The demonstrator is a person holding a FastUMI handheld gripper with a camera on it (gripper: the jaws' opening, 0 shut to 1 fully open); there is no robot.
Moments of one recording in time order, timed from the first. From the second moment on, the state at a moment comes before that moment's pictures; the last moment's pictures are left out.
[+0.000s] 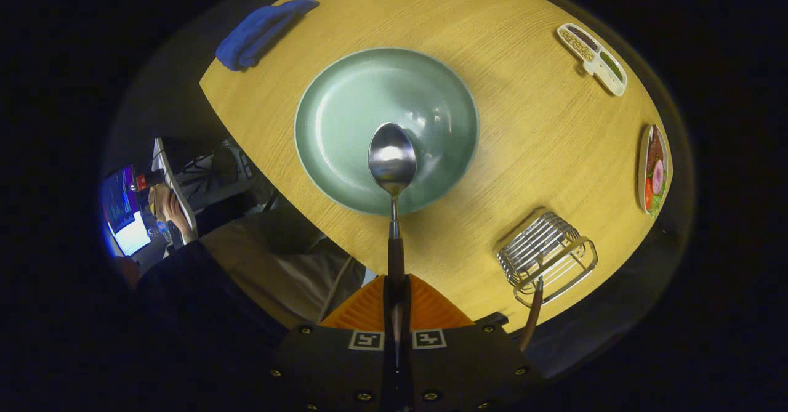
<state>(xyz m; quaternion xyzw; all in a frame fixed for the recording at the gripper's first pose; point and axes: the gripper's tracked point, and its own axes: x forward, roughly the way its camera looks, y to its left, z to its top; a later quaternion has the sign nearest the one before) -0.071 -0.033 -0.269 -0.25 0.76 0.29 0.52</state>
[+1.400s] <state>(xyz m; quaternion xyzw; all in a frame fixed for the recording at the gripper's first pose) -0.046 -0.179 -0.227 -0.13 0.86 0.12 0.48</state>
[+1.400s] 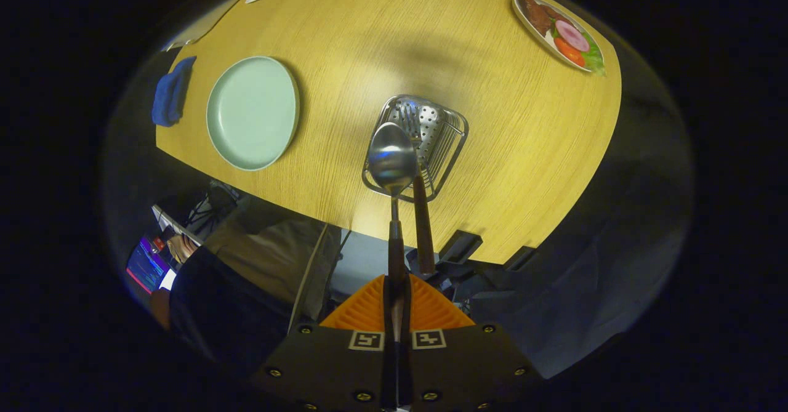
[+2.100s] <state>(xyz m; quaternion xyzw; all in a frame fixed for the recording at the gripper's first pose) -0.024 -0.170 -0.258 -0.13 0.89 0.09 0.43</state>
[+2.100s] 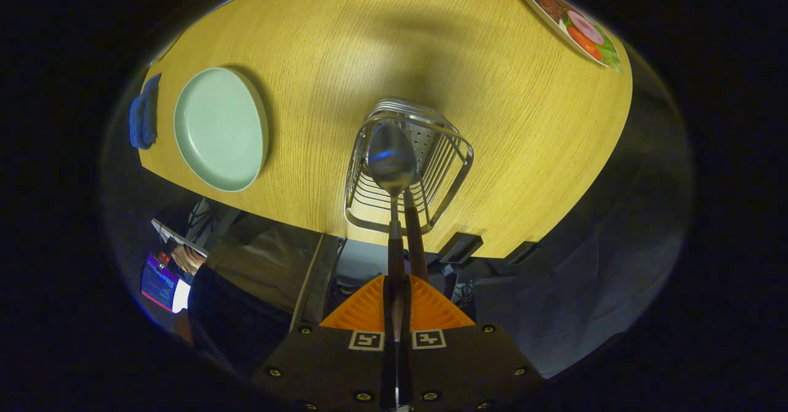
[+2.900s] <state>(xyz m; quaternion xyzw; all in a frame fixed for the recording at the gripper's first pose) 0.006 -0.163 -0.251 -0.10 0.82 0.09 0.55</state>
